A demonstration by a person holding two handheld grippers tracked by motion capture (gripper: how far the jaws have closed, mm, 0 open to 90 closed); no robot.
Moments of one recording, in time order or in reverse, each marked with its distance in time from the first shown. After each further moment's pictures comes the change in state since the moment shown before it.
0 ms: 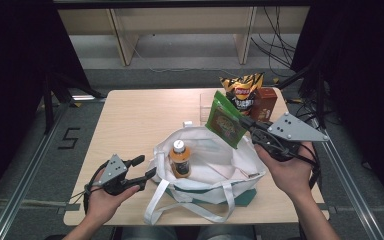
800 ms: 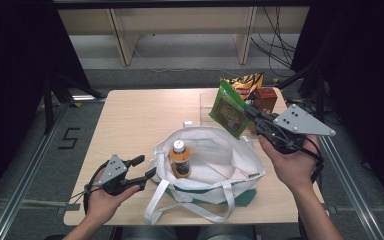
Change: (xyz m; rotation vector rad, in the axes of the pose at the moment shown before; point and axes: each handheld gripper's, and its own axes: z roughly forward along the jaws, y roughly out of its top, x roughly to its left) left arm 0.000 0.000 0.000 -0.001 0.000 -0.001; right arm -0.011 0.010 0.001 -0.044 -0.057 0.003
